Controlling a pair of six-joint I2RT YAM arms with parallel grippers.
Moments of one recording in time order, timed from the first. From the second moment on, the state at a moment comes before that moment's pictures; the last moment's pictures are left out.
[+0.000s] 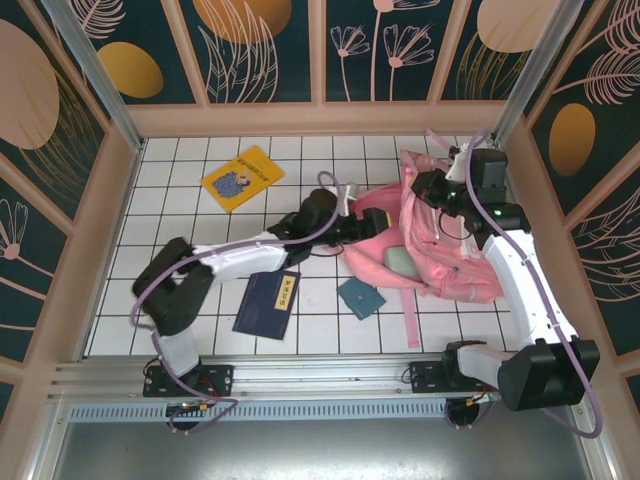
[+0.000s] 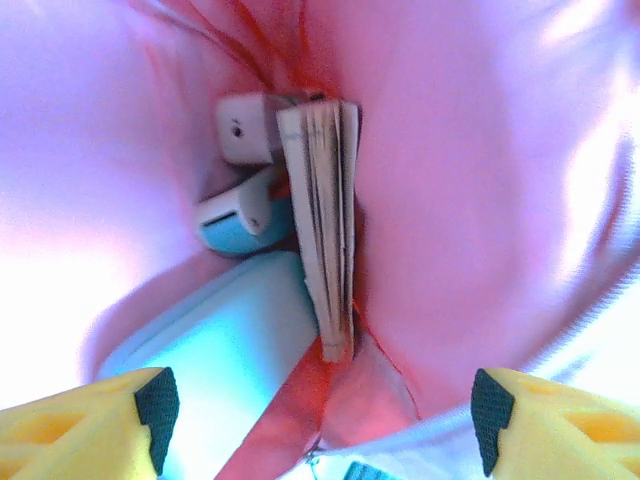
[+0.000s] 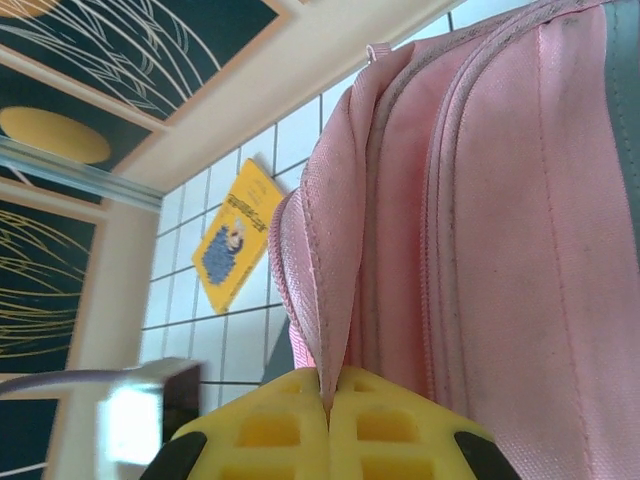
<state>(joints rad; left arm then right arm) -0.84 1.76 1.15 0.27 0.33 -1.01 0.13 1.18 1.13 -0.52 -0.42 0.60</state>
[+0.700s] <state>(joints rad) -0.67 1.25 0.85 -0.30 -0.03 -0.87 0.45 1.49 1.28 -0.60 0.27 0.46</state>
